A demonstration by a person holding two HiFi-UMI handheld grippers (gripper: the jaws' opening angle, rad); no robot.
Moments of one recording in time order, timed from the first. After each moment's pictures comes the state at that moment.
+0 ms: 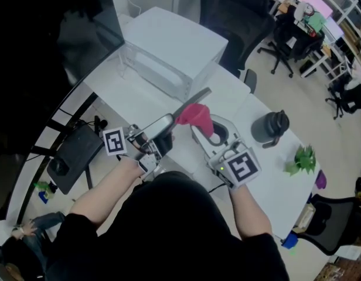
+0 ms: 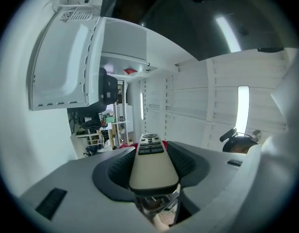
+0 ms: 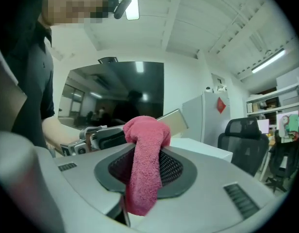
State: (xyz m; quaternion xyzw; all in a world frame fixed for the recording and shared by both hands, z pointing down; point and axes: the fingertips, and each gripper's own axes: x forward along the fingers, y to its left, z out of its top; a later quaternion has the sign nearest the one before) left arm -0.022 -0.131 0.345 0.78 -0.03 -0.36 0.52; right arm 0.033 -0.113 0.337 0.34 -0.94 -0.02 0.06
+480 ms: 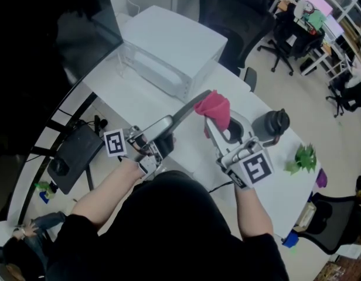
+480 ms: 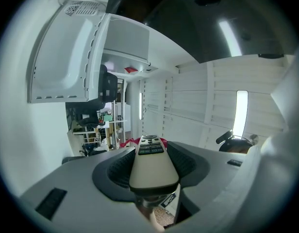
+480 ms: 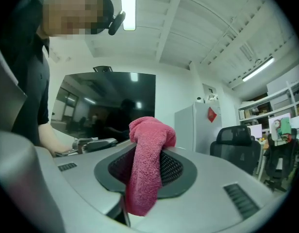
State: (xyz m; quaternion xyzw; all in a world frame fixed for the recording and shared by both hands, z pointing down) left arm -0.019 -0.127 0.347 0.77 -0.01 -0.37 0.52; right arm 0.063 -0.118 0.300 0.36 -0.93 -0.05 -0.01
